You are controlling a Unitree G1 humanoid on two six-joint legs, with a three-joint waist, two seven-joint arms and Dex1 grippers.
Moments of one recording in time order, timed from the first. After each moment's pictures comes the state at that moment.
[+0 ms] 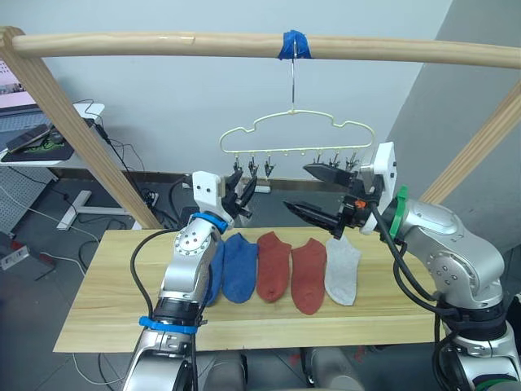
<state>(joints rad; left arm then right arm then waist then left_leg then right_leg) -0.43 0.17 -0.01 0.21 -0.17 0.01 -0.34 -0.45 -0.47 0.02 -0.51 0.64 0.71 0.68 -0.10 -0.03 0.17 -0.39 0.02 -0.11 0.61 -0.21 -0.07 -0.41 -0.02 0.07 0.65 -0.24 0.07</state>
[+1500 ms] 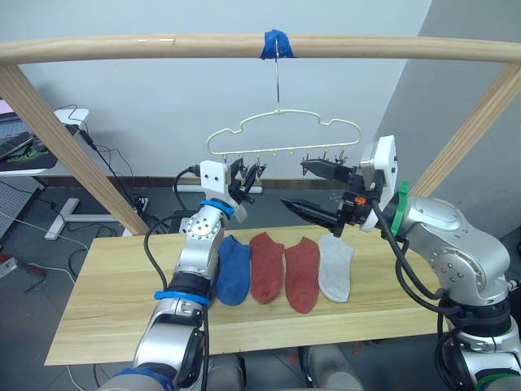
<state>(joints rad) -0.60 0.15 0.02 0.53 -0.10 -0.21 -0.29 -0.48 -0.48 0.02 -0.53 0.69 0.74 0.64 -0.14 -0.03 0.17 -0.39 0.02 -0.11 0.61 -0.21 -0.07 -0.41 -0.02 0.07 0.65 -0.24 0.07</state>
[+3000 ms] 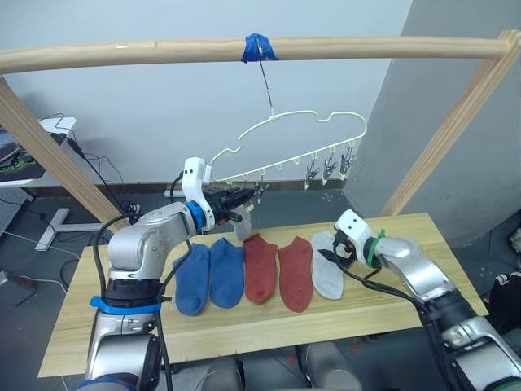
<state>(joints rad) -0.52 0.42 0.12 -0.04 -0.57 0.90 -0.53 -0.48 -0.46 0.34 0.45 0.04 0.28 0.63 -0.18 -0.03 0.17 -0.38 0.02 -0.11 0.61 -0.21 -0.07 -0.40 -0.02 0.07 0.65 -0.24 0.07</state>
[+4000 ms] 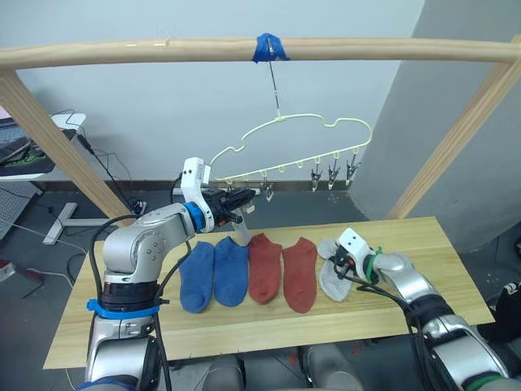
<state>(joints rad) -0.51 0.38 0.18 -0.10 -0.65 1.00 -0.47 -0.38 -0.44 0.25 0.58 -0.04 0.12 0.75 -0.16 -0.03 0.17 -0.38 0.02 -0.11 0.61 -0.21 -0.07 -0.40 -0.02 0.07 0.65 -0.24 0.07</state>
